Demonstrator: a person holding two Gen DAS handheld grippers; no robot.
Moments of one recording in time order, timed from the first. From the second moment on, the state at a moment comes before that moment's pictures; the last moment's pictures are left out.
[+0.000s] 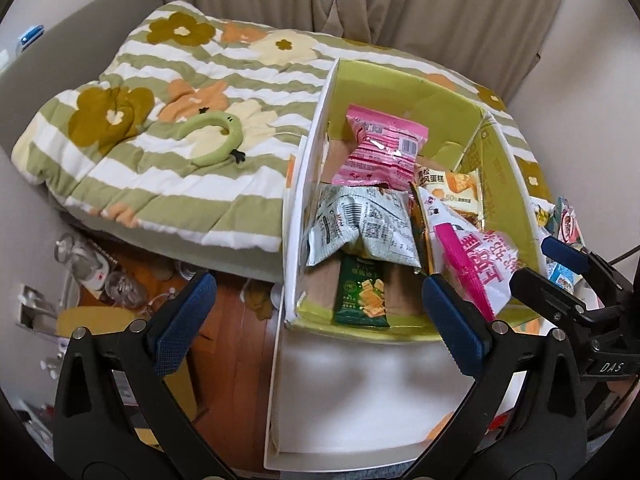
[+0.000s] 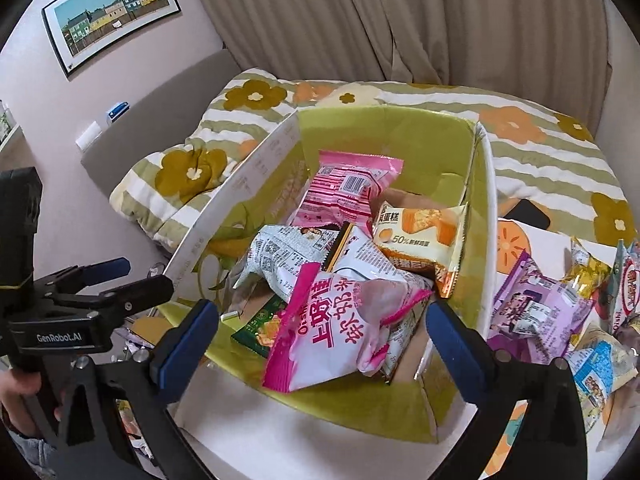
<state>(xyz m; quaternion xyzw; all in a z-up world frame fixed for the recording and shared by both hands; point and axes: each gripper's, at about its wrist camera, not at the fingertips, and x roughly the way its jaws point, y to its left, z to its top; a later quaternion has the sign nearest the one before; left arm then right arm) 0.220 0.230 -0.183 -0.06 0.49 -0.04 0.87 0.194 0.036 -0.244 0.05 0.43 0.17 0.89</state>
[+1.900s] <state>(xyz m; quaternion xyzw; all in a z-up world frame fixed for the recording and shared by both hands) 0.226 -0.235 -0.283 0.24 0.52 -0.29 0.77 0.076 -0.303 -0.319 0.06 0.47 -0.11 0.87</state>
